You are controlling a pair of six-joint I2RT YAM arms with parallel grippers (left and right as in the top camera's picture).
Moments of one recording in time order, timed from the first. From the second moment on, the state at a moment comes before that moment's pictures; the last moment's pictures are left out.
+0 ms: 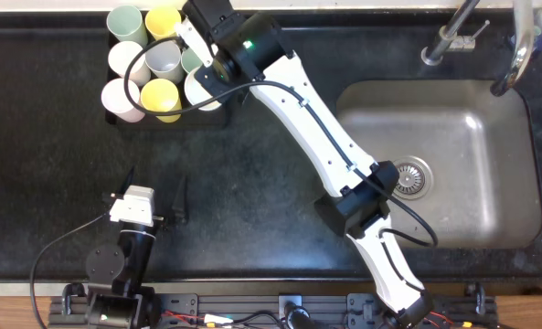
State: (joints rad) left arm -0.10 0.01 0.01 -0.07 0.09 0.03; right arm 0.69 2.38 2.69 -1.39 -0.02 -0.16
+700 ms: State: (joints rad) left arm -0.10 0.01 0.01 -0.07 0.09 0.03; right arm 0.68 2.52 2.70 -1.37 -0.04 -0.14
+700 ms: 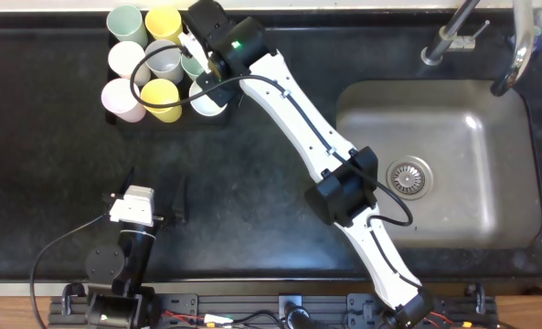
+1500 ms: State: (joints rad) left arm -0.10 0.01 0.01 -0.07 0.09 0.03; right arm 0.68 2.56 2.66 -1.39 -0.07 -0.14
